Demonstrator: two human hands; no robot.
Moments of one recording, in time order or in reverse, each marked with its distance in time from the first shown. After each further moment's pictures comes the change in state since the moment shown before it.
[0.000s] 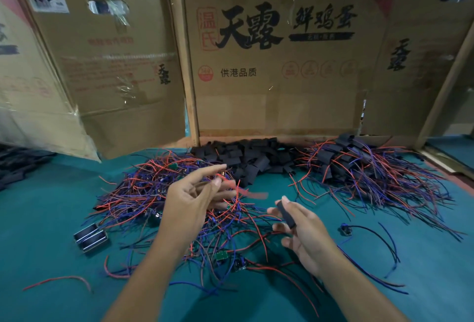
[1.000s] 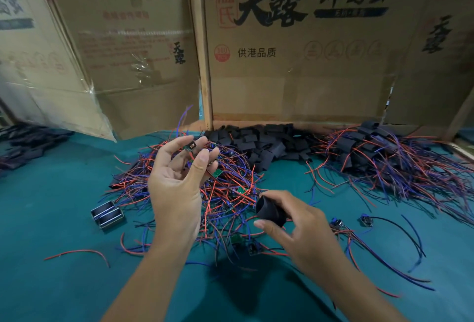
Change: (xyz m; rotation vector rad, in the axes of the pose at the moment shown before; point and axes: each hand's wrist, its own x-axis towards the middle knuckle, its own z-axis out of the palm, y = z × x) left_hand -0.001 -0.007 -0.012 -0.391 0.339 0.278; right_hand -0.042 -0.002 0.036 -0.879 -0.148 -0.775
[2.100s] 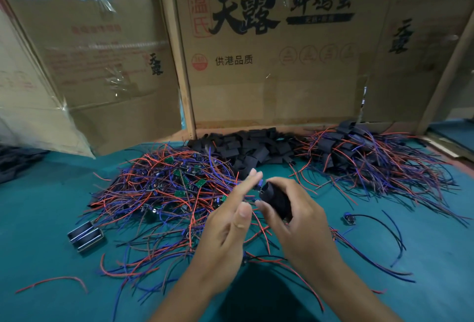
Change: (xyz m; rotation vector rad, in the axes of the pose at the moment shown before) left_hand -0.056 -0.029 0.018 0.585 -0.688 -0.015; right_hand 0.005 -0.002 -0.009 -0.069 0.335 -0.001
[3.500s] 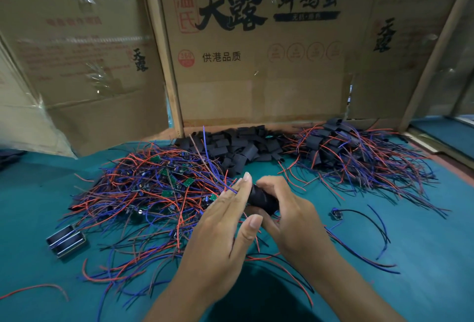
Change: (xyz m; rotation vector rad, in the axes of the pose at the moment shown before) left_hand -0.007 0.005 0.002 0.481 -0.082 0.044; right_hand 0.005 -0.005 -0.014 -0.073 -0.117 -0.055
